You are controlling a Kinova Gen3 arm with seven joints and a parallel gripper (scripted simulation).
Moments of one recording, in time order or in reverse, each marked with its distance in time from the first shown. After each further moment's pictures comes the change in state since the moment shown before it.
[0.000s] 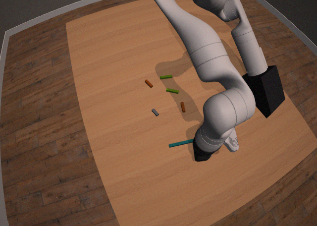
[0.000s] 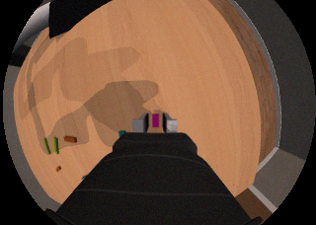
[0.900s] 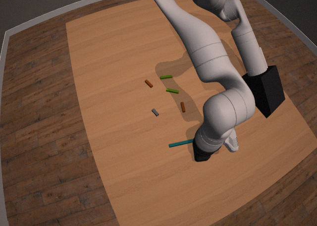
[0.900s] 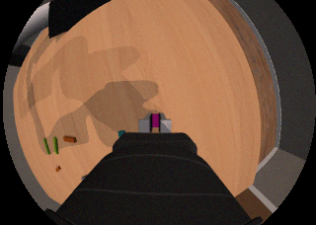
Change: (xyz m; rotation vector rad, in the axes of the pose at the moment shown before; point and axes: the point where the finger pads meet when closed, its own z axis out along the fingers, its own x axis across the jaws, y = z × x) arm 0.001 0.000 0.001 -0.001 0.002 0.000
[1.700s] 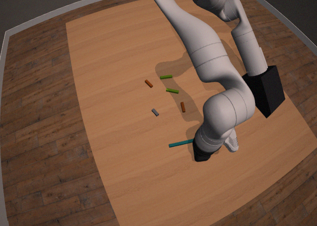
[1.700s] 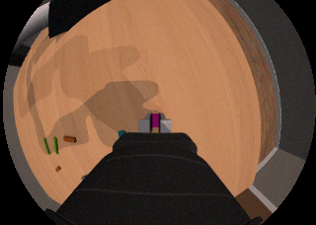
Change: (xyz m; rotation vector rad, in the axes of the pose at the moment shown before) arm 0.000 0.000 0.000 0.000 0.000 0.000
